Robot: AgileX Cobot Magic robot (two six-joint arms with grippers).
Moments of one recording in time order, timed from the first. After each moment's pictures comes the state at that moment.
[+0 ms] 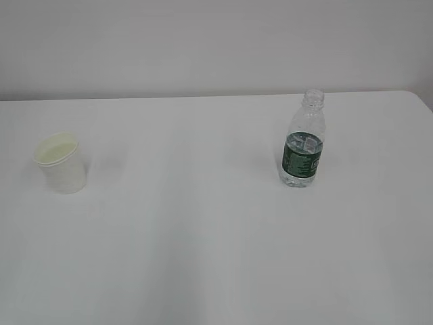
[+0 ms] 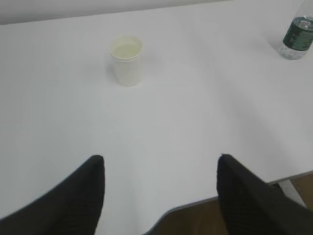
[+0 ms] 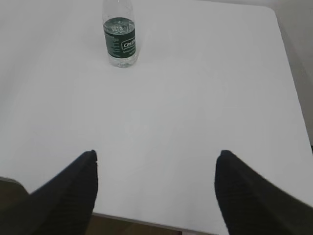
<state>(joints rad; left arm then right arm) -0.07 0.01 -0.62 -0.16 1.18 0.06 0.26 0.01 -0.51 -0.10 1.12 0.03</state>
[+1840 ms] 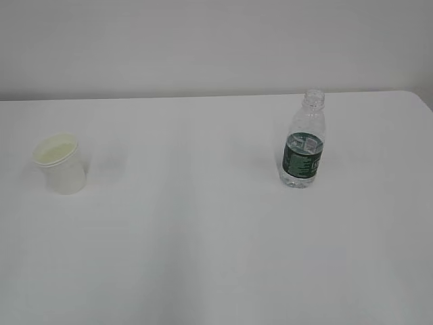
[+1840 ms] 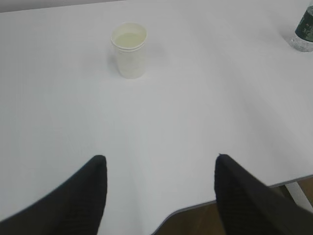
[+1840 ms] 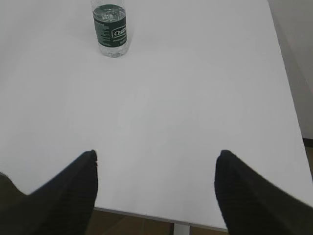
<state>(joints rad) -0.07 0.01 -0.53 -0.14 1.11 0.07 0.26 -0.02 -0.50 -0.13 1.15 0.03</state>
